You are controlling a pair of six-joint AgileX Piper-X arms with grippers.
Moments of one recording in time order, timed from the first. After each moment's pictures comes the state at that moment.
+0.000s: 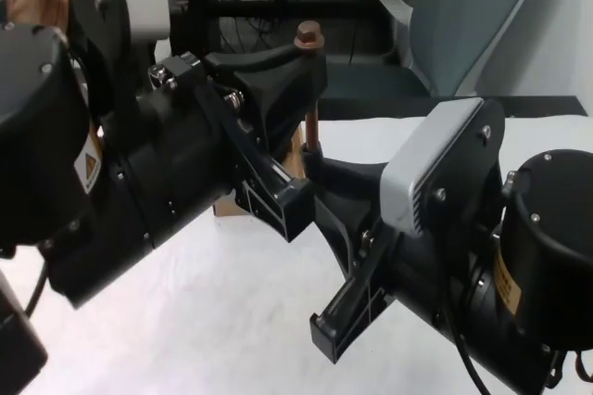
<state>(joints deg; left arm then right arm) -44.0 51.5 -32.8 -17.6 8.7 -9.3 57.1 59.7 -32.5 -14.7 13.7 -3.1</state>
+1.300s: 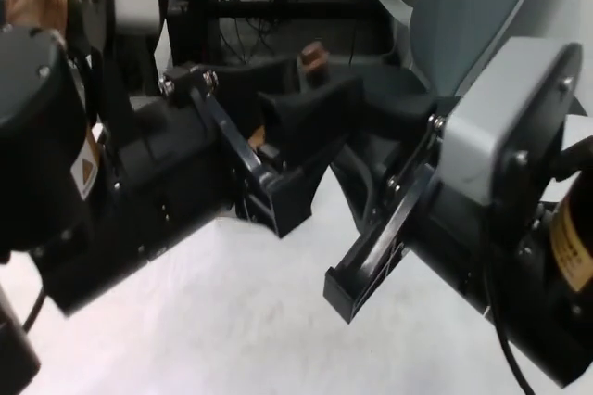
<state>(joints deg) -44.0 49.4 -32.7 -15.6 12.6 -20.6 57.1 57.3 -32.5 -23.3 13.7 -6.8</state>
